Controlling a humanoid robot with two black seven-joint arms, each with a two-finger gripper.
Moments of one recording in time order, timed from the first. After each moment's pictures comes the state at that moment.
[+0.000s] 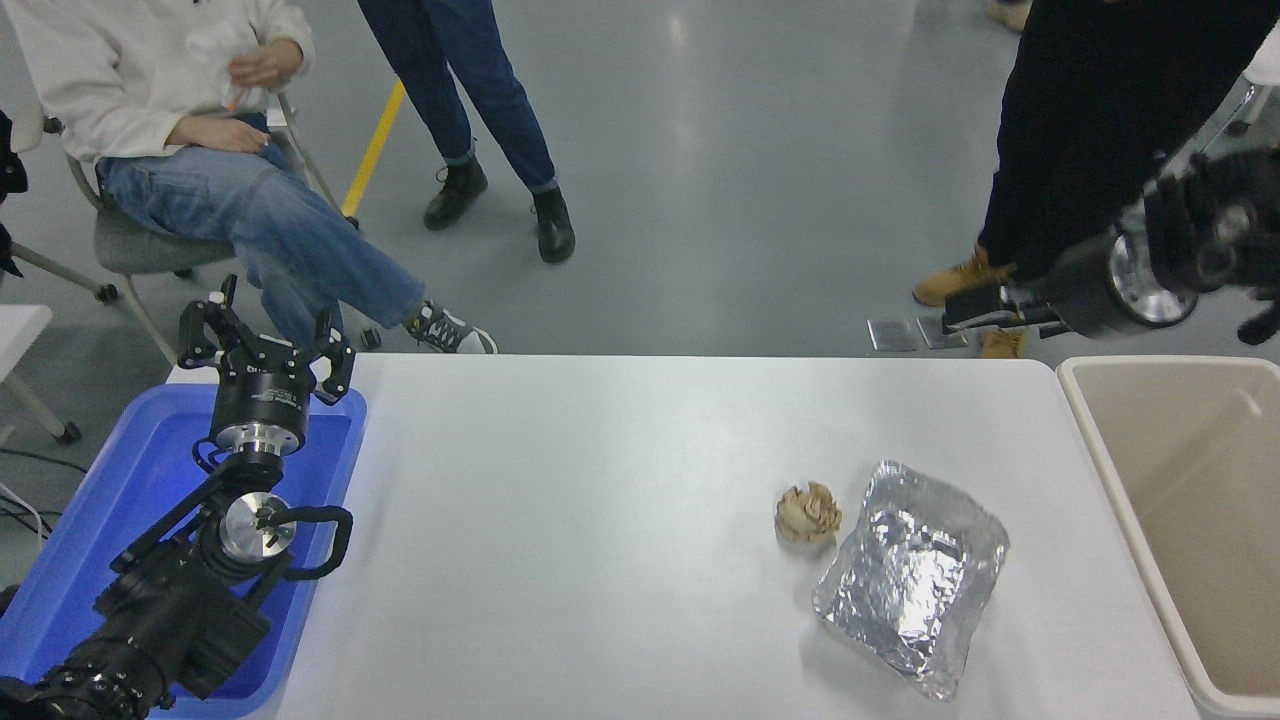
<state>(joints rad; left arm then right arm) -0.55 0.19 -1.04 -0.55 0.03 -0.40 -0.56 2.12 -0.44 -1.12 1.39 -0.33 0.44 0.00</state>
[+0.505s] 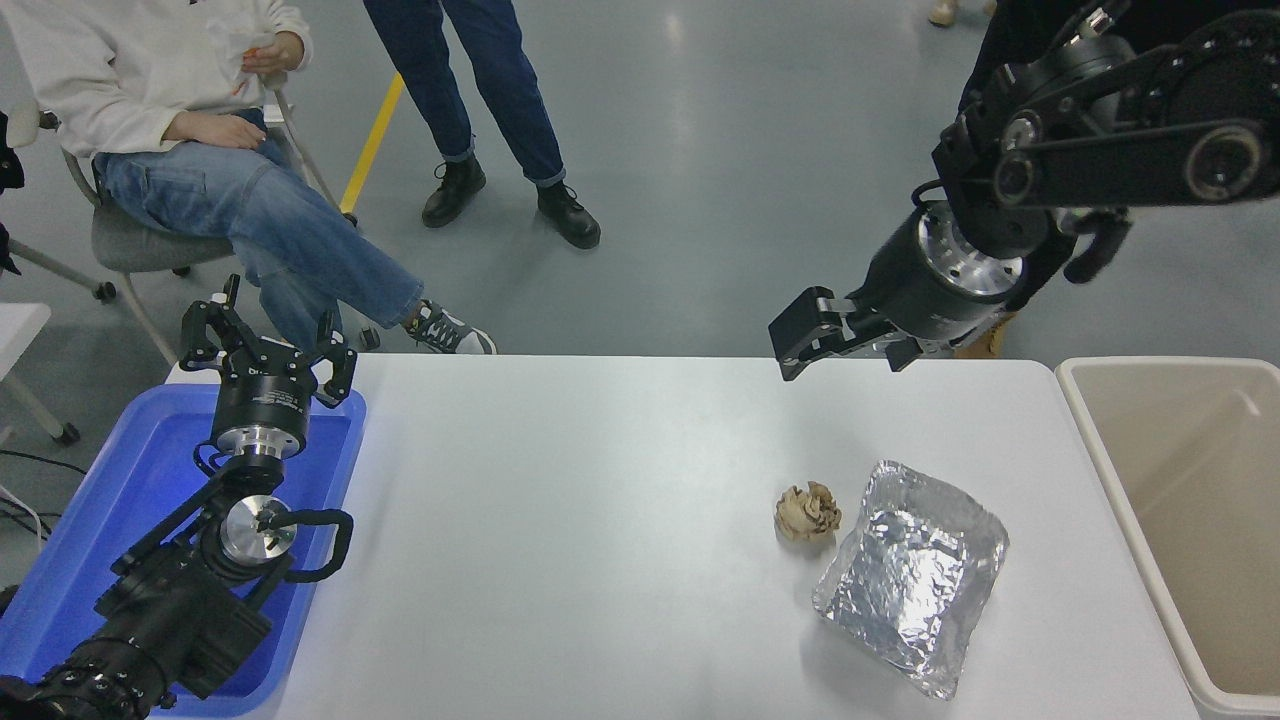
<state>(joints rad) -0.55 0.19 -1.04 -0.55 0.03 -0.40 -0.56 2.29 -0.11 -1.16 1.42 -0.02 0.66 0.00</state>
